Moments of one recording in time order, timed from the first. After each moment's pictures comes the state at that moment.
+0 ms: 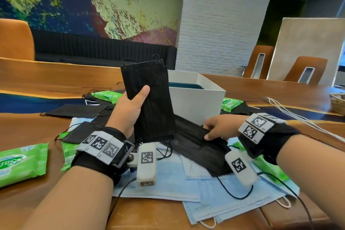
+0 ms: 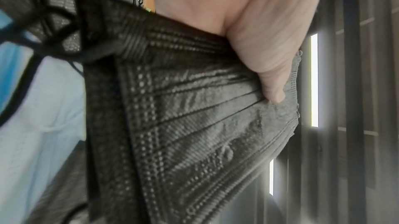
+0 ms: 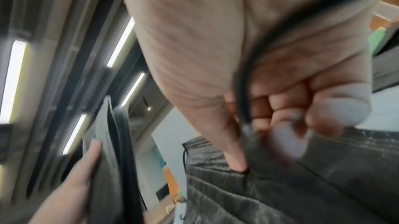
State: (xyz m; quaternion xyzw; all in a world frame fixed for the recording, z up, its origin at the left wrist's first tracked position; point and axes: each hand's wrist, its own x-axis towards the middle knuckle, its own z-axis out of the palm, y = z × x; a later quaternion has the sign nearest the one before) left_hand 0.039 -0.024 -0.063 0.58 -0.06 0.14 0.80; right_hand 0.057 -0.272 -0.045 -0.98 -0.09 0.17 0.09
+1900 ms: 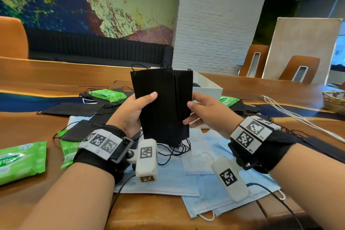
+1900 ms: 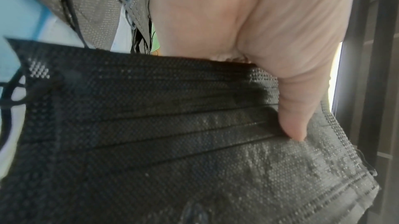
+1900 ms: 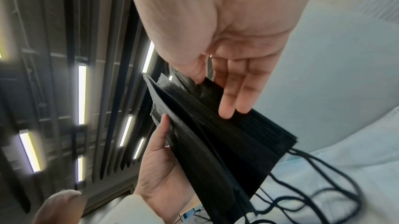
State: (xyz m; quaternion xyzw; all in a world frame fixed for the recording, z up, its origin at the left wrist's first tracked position) left_hand 0.033 -0.026 -0.067 0.53 -0.14 0.00 0.84; right_hand 0.011 -0.223 -0.031 -0.84 -0.15 0.01 0.52
